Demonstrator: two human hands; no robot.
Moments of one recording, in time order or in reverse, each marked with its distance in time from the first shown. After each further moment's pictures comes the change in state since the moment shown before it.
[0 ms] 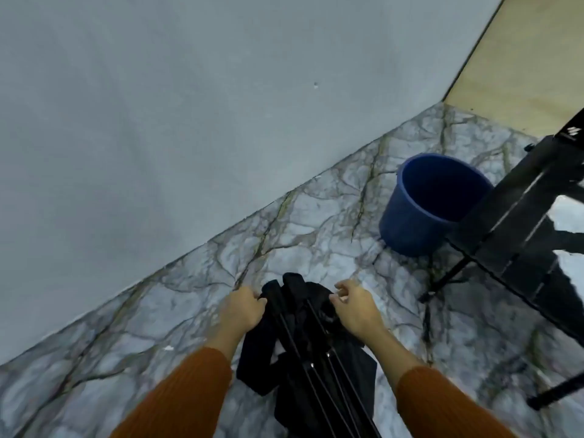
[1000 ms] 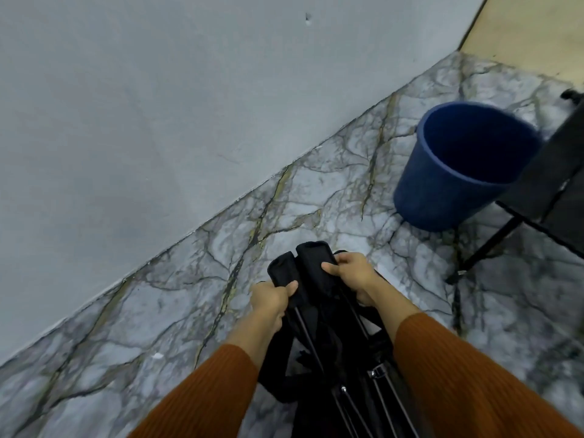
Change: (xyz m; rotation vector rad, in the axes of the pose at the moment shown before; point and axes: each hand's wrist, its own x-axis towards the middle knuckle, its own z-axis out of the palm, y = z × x) left_hand 0.070 0.019 0.093 -0.821 -0.054 -0.388; right_hand 0.115 0.030 0.044 0.605 -0.226 0.205
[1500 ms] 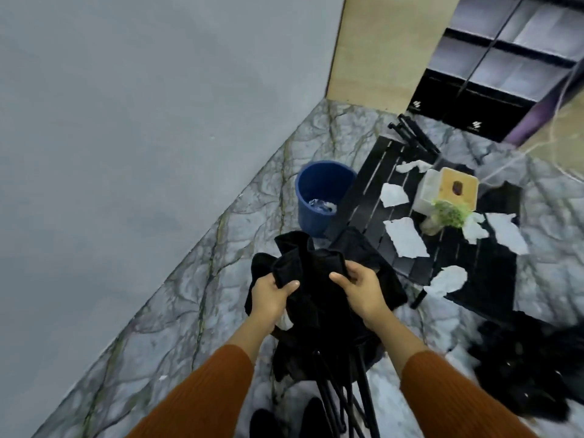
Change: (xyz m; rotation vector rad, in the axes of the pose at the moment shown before) left_hand -0.388 0.147 0.014 0.394 -0.410 0.484; right_hand -0.406 -0.149 -0.133 0.119 0.413 -0.339
